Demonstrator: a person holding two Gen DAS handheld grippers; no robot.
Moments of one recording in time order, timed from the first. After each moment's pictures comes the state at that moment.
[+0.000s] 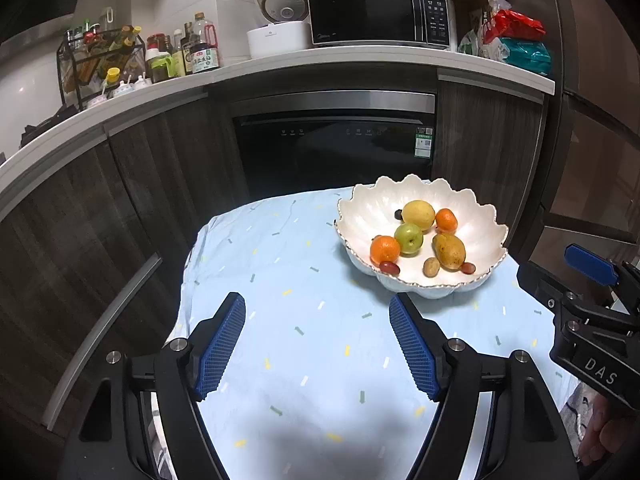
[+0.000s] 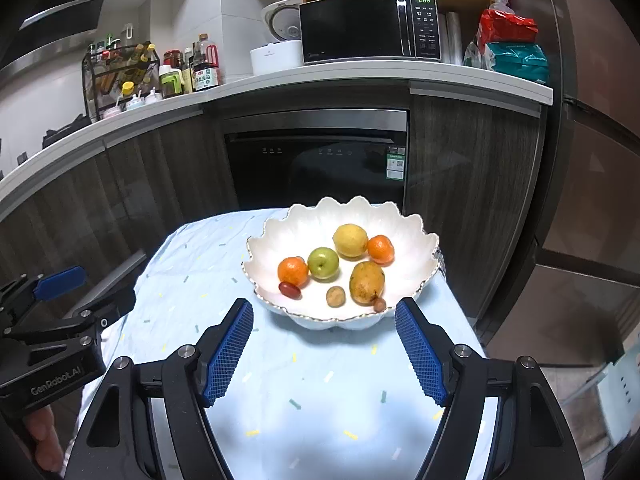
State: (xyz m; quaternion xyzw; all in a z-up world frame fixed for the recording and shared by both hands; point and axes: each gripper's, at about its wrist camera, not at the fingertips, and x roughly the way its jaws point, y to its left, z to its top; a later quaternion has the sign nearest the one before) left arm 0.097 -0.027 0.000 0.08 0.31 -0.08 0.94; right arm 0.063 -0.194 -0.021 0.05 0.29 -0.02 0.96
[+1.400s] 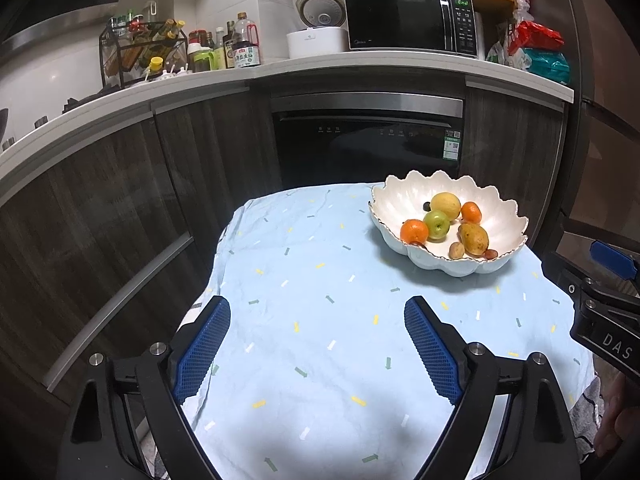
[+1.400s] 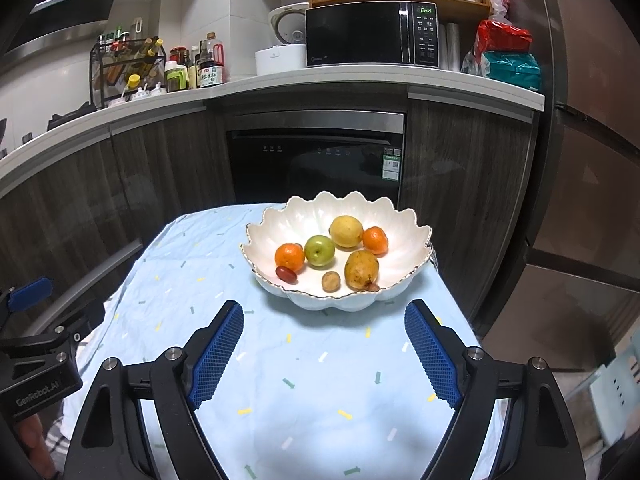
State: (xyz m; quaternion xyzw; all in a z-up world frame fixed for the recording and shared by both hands) left arm 0.054 -0.002 -0.025 0.05 0.30 -0.02 0.95; right arm 0.039 -0.187 -0.036 0.03 0.28 -0.03 0.96
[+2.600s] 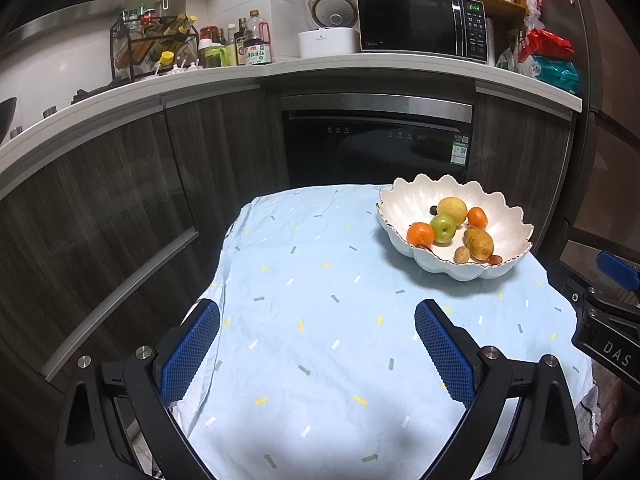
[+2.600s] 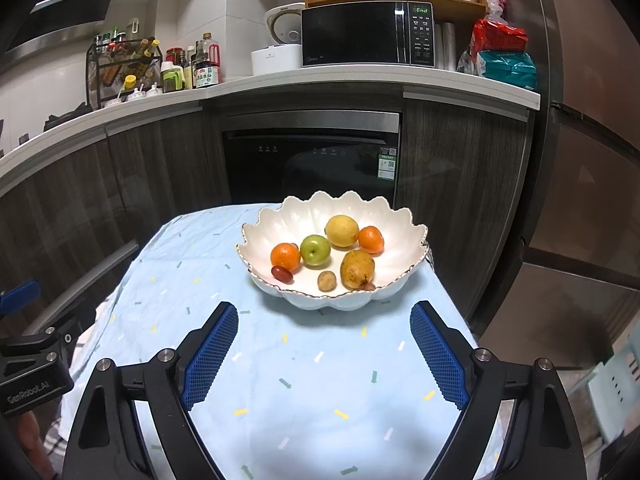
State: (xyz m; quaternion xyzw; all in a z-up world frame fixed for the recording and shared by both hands) left arm 0.051 0.006 -0.025 0.04 0.30 -0.01 0.95; right arm 0.039 -0.190 -0.037 0.03 0.27 -0.03 0.96
